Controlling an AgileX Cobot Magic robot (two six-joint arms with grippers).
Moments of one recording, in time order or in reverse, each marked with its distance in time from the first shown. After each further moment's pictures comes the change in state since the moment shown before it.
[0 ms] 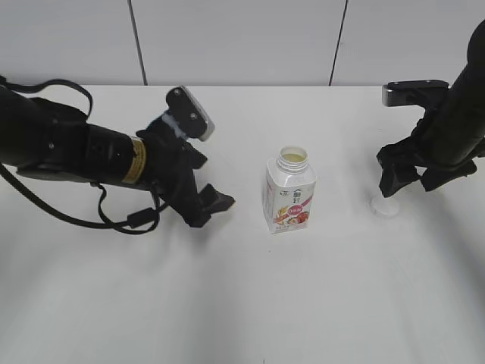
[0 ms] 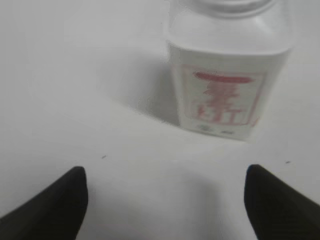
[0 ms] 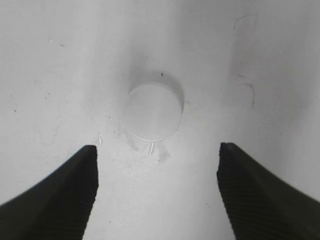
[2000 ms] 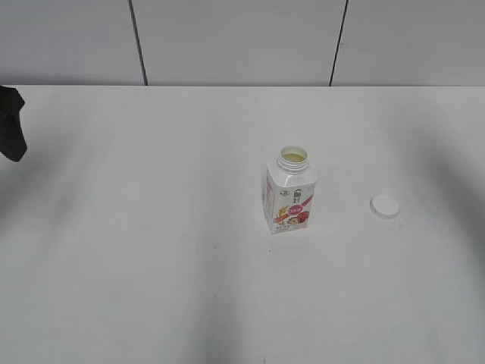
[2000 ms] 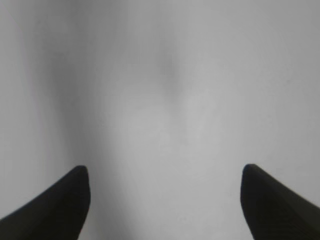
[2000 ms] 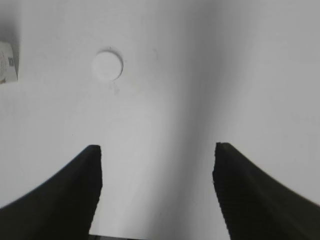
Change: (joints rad) left arm 0.413 -0.377 -0.279 -1.292 1.522 0.816; right arm -0.164 -0.344 -0.220 -0.047 0.449 -0.033
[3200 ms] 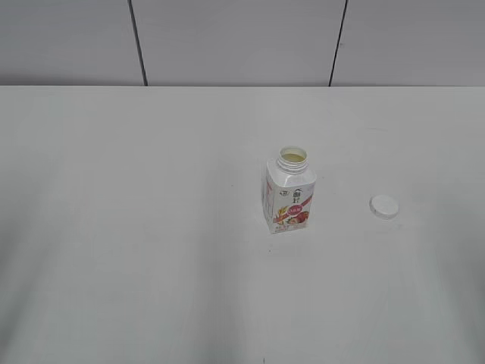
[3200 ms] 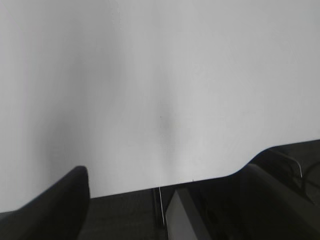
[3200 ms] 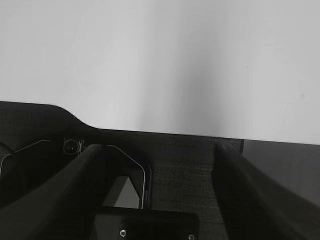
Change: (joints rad) left arm 0.000 -0.770 0.675 -0.043 -0.094 -0.037; right arm 0.000 -1.000 0.828 0.004 -0.016 0.031
